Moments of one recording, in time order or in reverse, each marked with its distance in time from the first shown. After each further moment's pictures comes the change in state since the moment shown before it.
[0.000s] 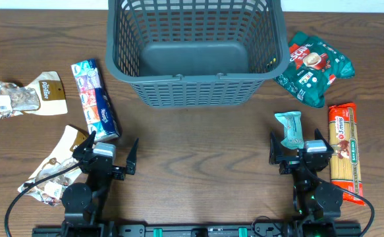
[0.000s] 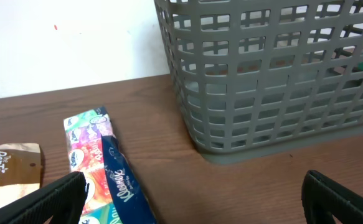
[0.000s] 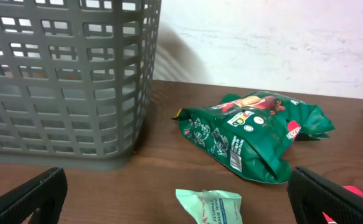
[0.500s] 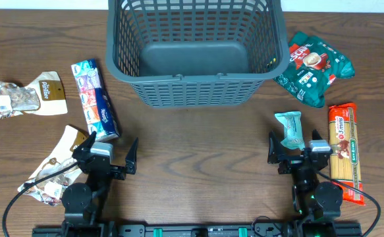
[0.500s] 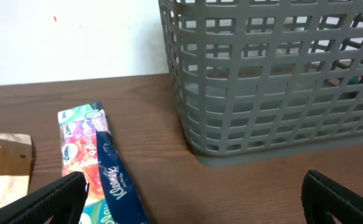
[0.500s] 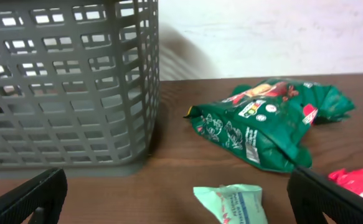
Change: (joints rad) left arm 0.000 0.000 -0.001 0.004 0.000 -0.079; right arm 0.000 0.008 0.000 0.000 -0.010 0.156
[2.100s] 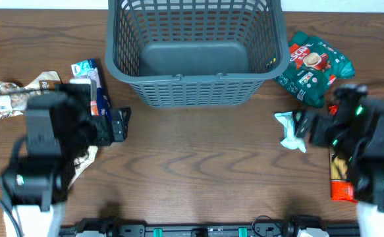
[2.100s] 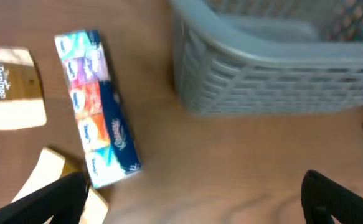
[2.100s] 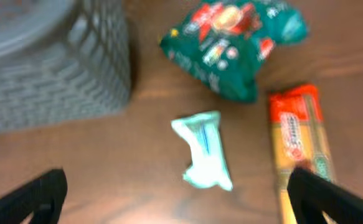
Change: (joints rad) left arm 0.000 0.988 1.168 -0.870 0.000 -0.103; right arm -0.107 0.966 1.240 -1.011 0.024 -0.002
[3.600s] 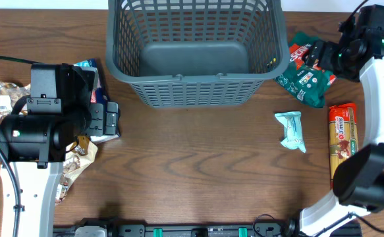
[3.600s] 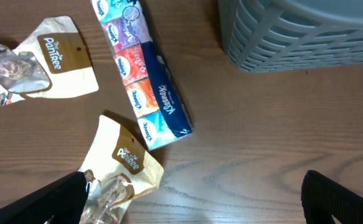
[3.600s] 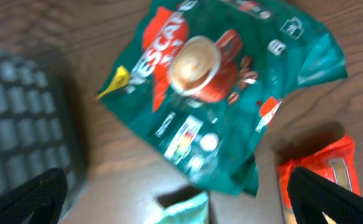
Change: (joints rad) left arm -0.001 0.190 0.187 -0.214 -0.166 0.140; right arm -0.154 0.861 0.459 0.129 -0.080 0.037
